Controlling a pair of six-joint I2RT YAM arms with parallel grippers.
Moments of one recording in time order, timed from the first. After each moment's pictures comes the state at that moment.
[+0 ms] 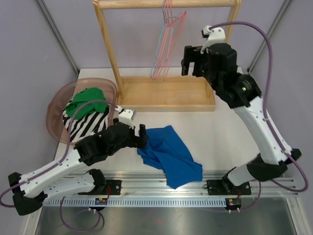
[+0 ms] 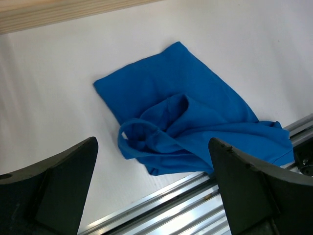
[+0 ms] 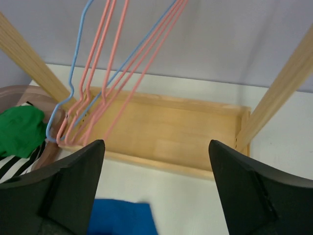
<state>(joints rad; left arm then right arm) -0.99 0.80 0.85 -0.66 -0.37 -0.54 0.65 1.54 2.07 -0.76 0.41 0.19</state>
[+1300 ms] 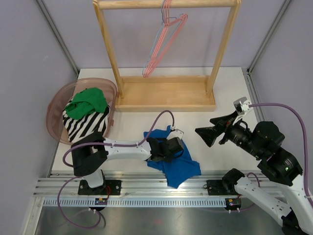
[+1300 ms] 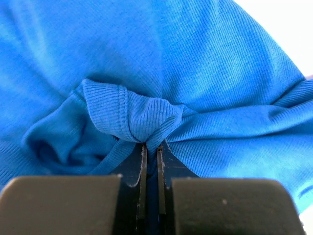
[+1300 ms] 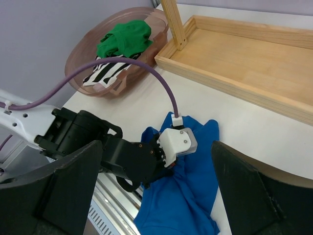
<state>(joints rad) -1.24 1.71 1.01 -0.39 -0.30 -0.61 0.65 0.57 1.09 -0.65 -0.13 0.35</state>
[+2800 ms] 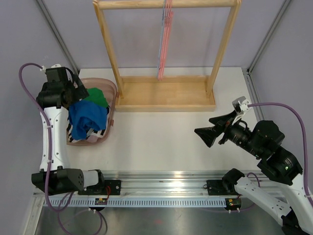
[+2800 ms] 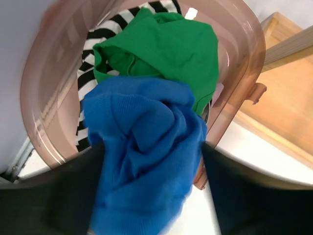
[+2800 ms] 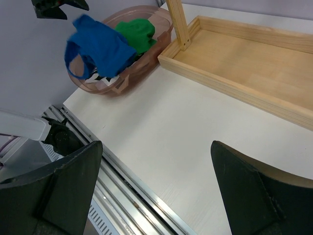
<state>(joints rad) 0.15 1.27 1.55 -1.01 -0.20 -0.32 0.65 0.58 1.10 -0.65 -0.15 0.32</state>
